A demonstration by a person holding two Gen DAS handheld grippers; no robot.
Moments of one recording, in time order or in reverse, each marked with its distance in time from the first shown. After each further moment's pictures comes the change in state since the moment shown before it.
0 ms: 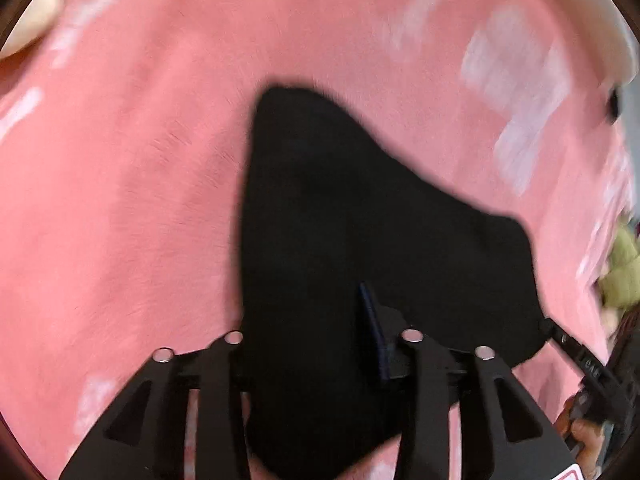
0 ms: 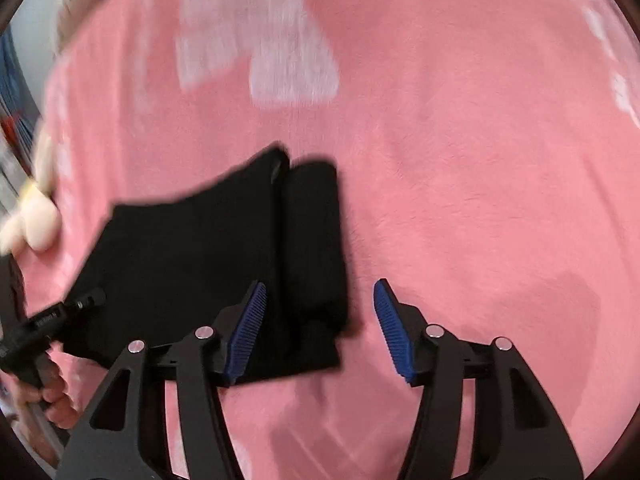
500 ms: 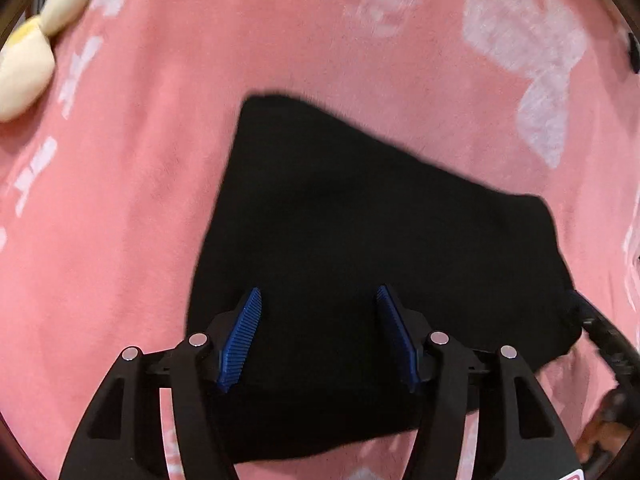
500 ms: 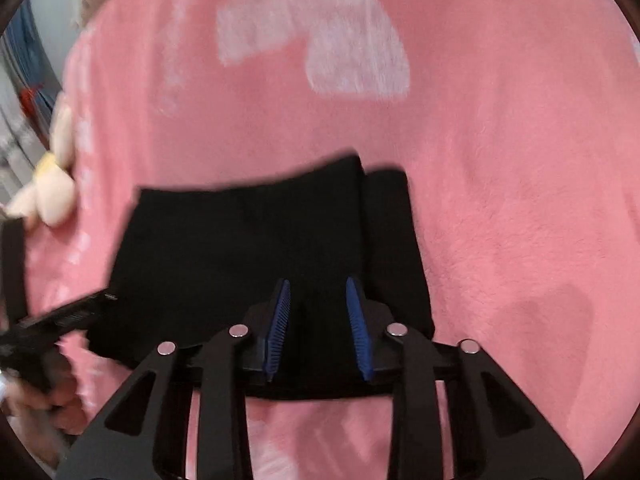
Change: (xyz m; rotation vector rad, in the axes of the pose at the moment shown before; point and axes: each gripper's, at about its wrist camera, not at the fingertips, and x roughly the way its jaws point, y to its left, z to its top) left arm 0.029 -0.057 0.016 0.116 0.076 0.205; right arm 0.022 0.045 0.020 -0.061 0.098 0.098
